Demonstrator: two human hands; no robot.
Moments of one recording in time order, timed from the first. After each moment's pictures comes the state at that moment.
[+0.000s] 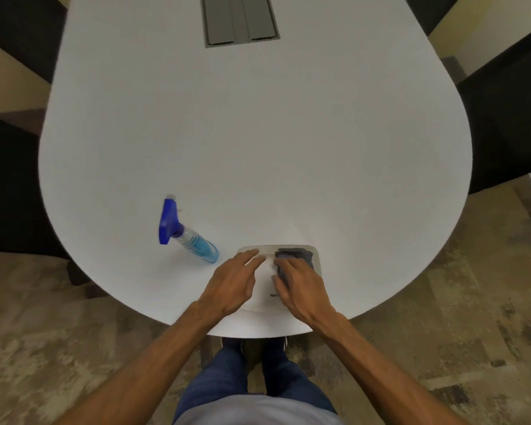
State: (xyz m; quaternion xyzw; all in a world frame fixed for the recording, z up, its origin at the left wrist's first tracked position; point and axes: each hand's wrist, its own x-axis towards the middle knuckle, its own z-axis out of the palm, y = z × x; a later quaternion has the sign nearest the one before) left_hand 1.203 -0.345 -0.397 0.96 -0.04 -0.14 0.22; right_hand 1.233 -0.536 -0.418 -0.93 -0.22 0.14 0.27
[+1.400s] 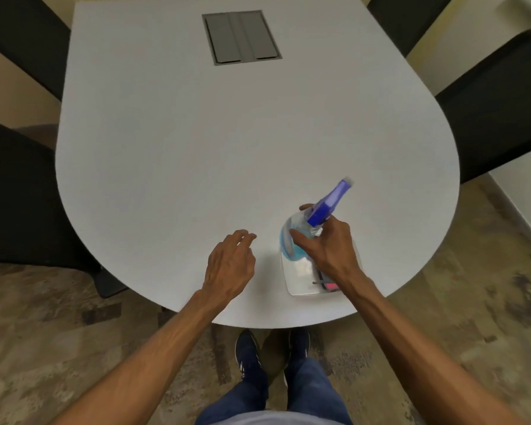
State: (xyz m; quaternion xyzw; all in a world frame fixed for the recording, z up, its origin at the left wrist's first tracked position) left_hand 1.162 -0.219 -0.370 0.96 0.04 -0.03 0.28; right_hand 1.224 -0.425 -0.329 -0.87 -0.05 0.05 0.49
